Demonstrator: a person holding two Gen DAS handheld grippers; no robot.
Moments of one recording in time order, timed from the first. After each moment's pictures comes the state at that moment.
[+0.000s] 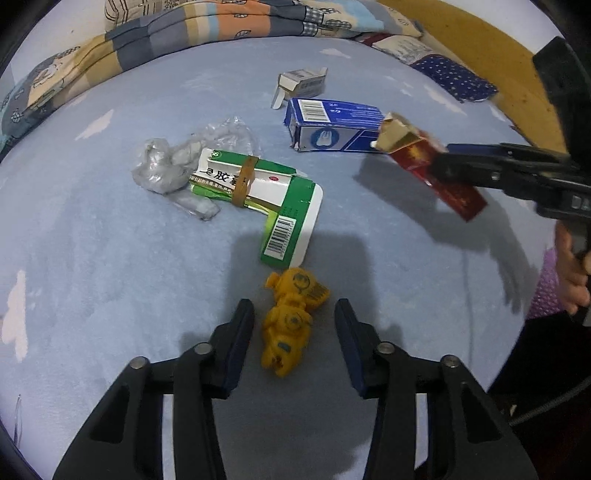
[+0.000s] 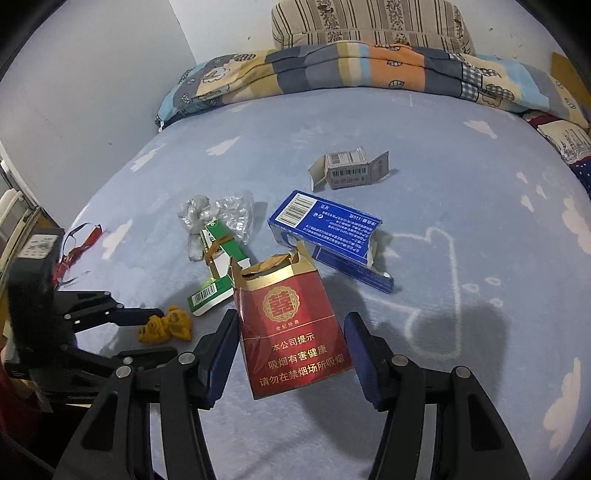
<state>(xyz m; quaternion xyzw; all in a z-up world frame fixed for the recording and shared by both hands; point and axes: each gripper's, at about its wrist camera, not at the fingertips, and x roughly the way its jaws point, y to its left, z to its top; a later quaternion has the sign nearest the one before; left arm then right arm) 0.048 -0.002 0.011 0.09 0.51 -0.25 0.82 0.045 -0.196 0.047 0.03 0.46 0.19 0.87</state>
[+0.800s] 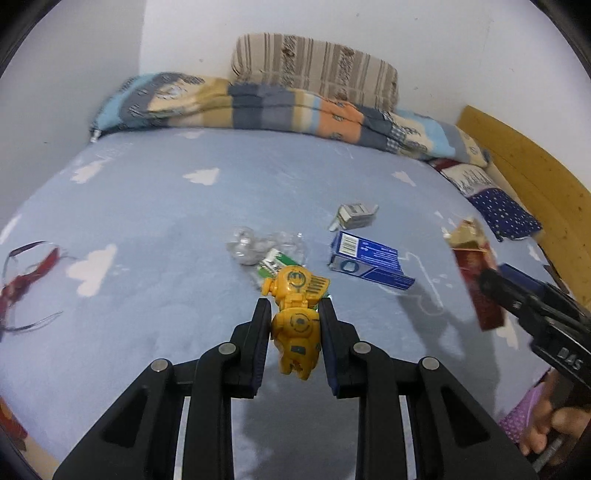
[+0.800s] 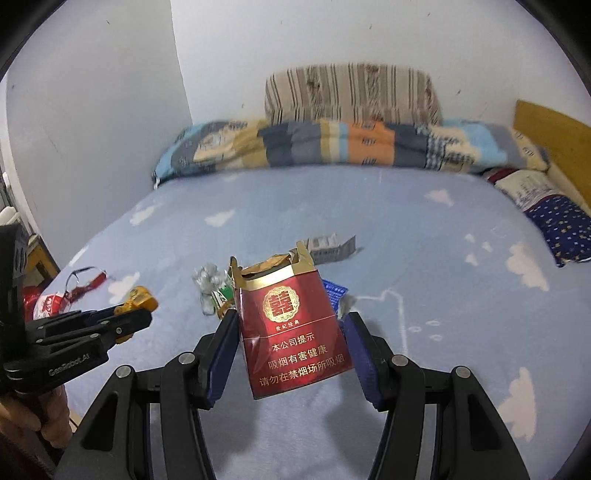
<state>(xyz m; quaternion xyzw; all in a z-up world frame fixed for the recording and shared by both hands) -0.011 0.009 0.109 -0.06 0.38 -0.08 0.92 -0.021 -0.205 0.122 0.02 0.33 0.13 0.94</state>
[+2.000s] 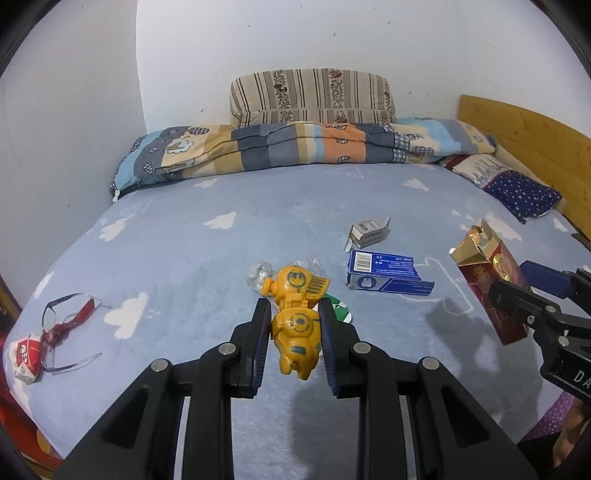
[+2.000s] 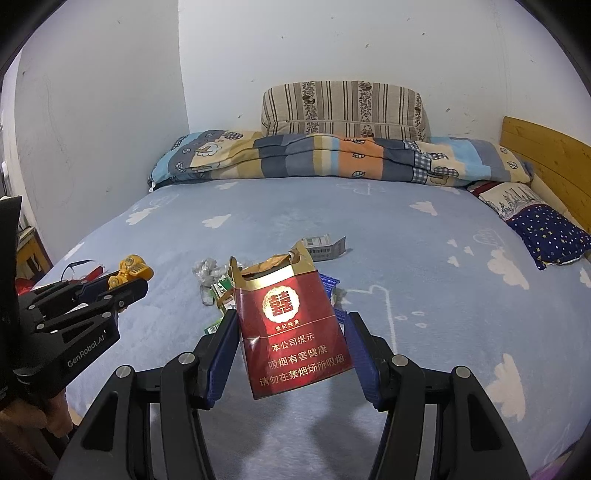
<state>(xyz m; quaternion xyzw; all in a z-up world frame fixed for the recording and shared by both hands) -0.029 -0.016 0.118 0.04 0.31 -0.04 0.95 -0.056 -0.197 0.118 0.00 0.30 0.11 0.95</state>
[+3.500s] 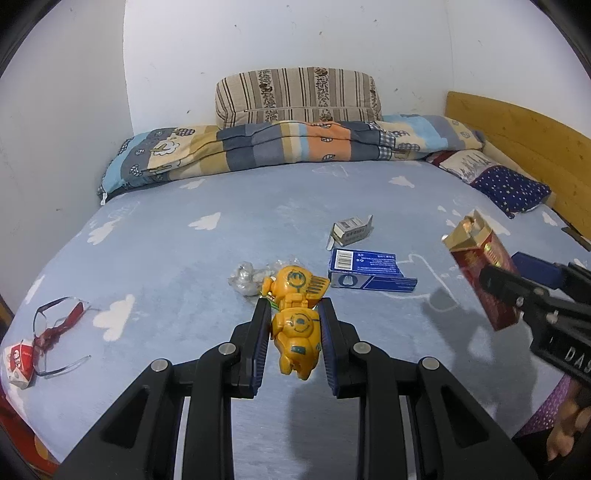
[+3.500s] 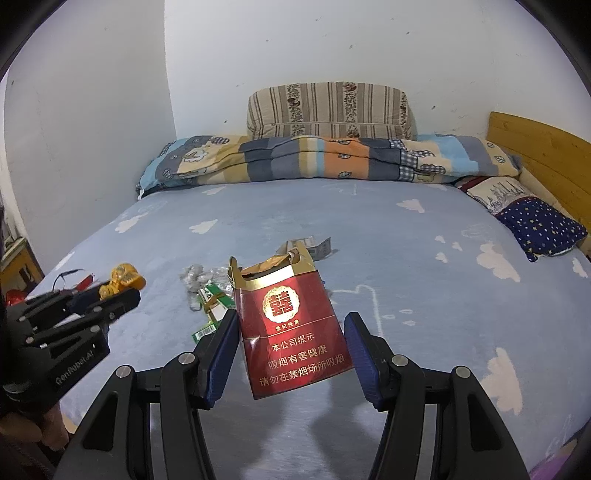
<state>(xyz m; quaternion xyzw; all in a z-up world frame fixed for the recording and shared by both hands) -0.028 -0.028 0.119 0.04 0.31 -0.07 0.95 -0.057 -0.212 0.116 0.01 0.30 0.09 0.95</state>
